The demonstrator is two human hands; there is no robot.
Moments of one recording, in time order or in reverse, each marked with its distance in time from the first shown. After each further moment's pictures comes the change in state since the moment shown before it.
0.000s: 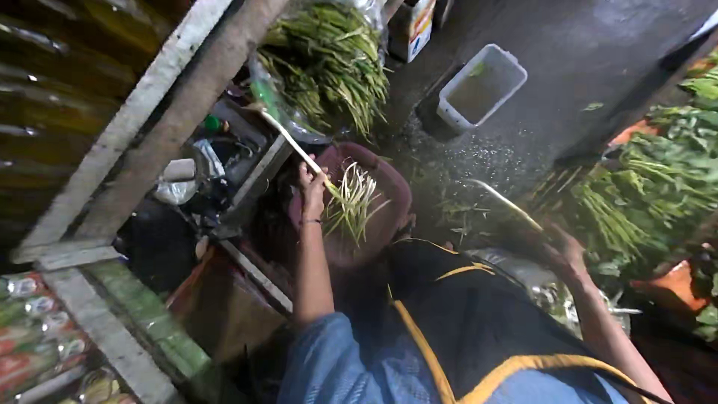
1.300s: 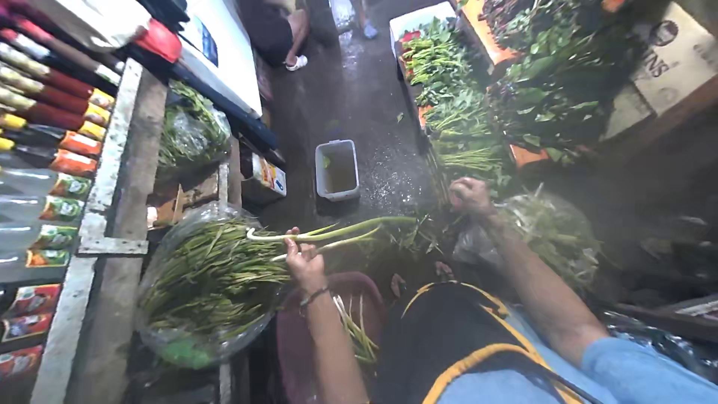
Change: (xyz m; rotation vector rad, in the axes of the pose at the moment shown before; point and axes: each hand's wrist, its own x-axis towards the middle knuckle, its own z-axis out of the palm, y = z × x) left_hand -0.059 0.138 0.263 -0.709 -0.501 -0.091; right_hand -0.015 -0.006 -0.061 0.590 0.743 0.241
